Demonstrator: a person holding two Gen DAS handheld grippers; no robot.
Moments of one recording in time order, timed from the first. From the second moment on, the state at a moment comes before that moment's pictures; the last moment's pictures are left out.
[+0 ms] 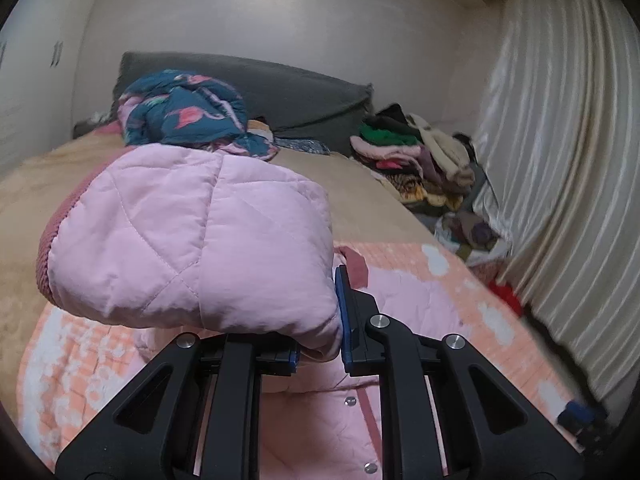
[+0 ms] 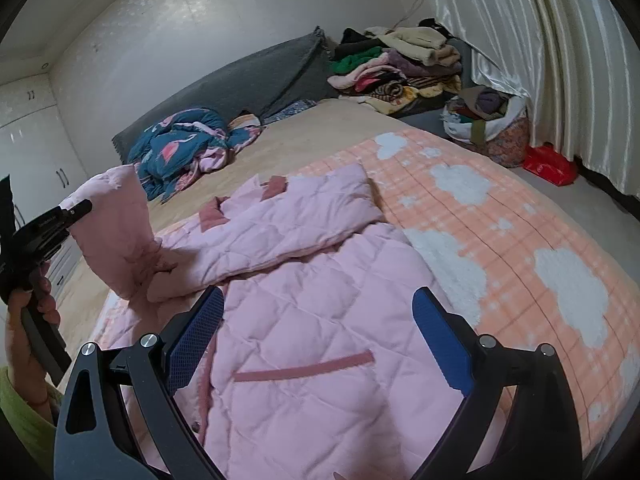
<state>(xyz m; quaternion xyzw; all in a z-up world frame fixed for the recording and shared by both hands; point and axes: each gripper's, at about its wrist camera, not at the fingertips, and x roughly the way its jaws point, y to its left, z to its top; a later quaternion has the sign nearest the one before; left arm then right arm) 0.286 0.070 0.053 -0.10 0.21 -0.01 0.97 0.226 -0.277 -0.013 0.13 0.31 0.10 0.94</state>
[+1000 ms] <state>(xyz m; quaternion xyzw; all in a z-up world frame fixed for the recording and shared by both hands) 0.325 -0.063 -0.064 0.13 0.31 -0.13 0.93 0.243 -0.301 -0.052 0.17 0.34 0.07 0.92</state>
